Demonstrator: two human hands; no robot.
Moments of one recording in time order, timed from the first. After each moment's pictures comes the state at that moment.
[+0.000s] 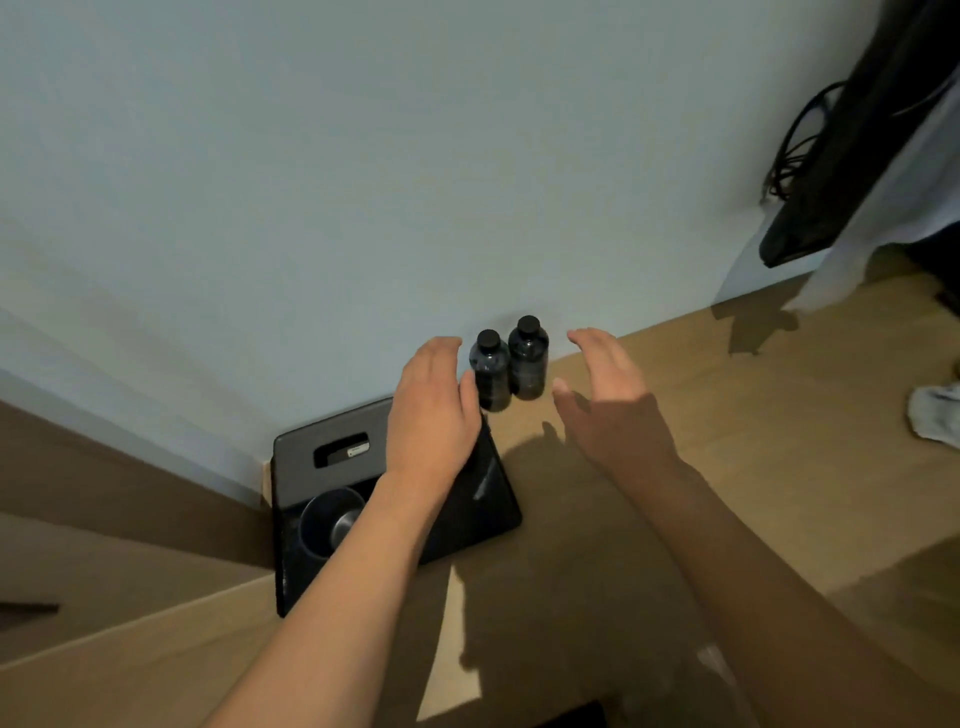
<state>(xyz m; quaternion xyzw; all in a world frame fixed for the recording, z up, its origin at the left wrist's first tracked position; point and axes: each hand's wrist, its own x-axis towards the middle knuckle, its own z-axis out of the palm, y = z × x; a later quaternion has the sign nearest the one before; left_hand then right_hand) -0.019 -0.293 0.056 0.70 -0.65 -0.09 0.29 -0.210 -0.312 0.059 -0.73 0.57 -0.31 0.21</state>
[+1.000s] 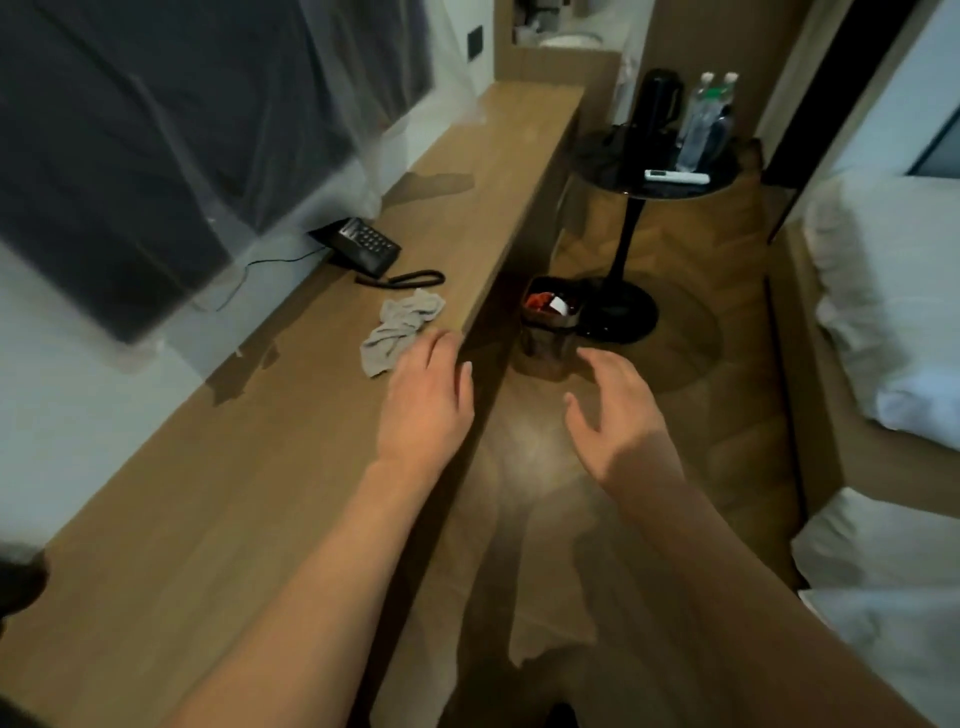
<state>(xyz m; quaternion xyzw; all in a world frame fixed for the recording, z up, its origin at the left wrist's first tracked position) -0.565 -0.148 0.081 0.31 -0.91 -0.13 0.24 -0.686 0.023 0.089 -0.40 0.85 -0.35 0.05</state>
